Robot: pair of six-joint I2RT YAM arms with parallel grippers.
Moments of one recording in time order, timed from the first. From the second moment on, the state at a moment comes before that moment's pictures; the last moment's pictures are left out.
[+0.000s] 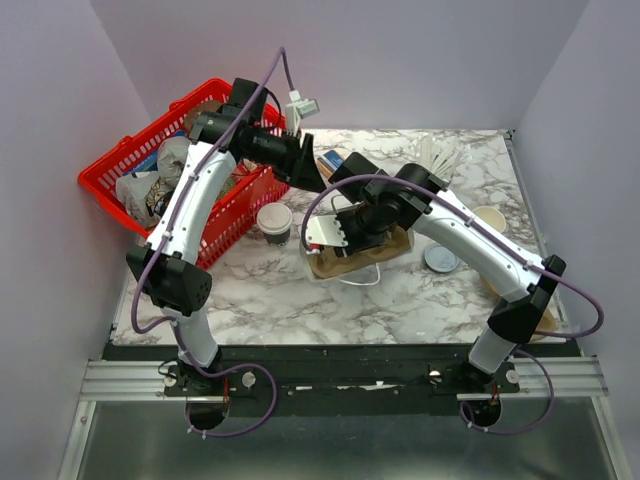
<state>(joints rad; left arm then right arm) -0.35 1.81 2.07 -1.23 1.01 0.08 0.93 1.69 1.92 -1.37 -0.12 -1.05</state>
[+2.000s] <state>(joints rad) -0.32 1.66 1.81 -1.13 0.80 0.08 0.64 1.72 1.58 -1.05 -0.09 -0.98</state>
